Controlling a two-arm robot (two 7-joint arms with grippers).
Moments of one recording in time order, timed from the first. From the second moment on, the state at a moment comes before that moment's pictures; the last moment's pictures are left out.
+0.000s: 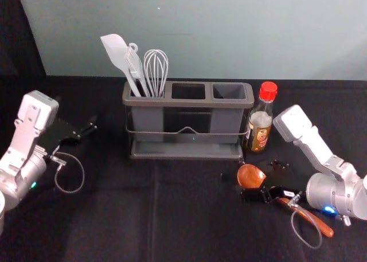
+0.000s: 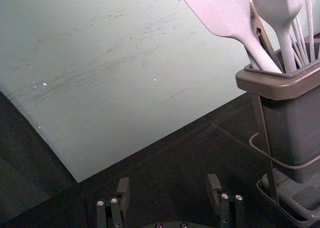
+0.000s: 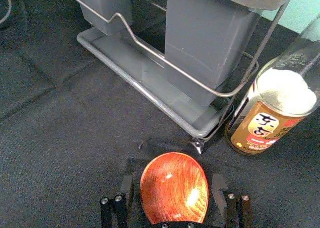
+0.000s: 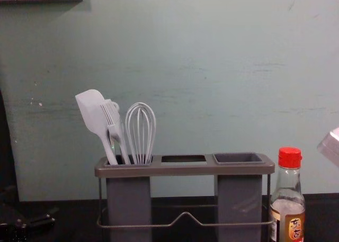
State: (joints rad) left arm -0.20 0.60 0.45 -1.41 -0.25 -0.12 0.03; right arm 0.19 0.55 -0.40 -1.63 0.22 0.56 0.47
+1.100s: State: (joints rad) left arm -0.20 0.60 0.45 -1.41 -0.25 -0.12 0.03; right arm 0.22 0.55 -0.44 -1.58 0.23 0.53 0.49
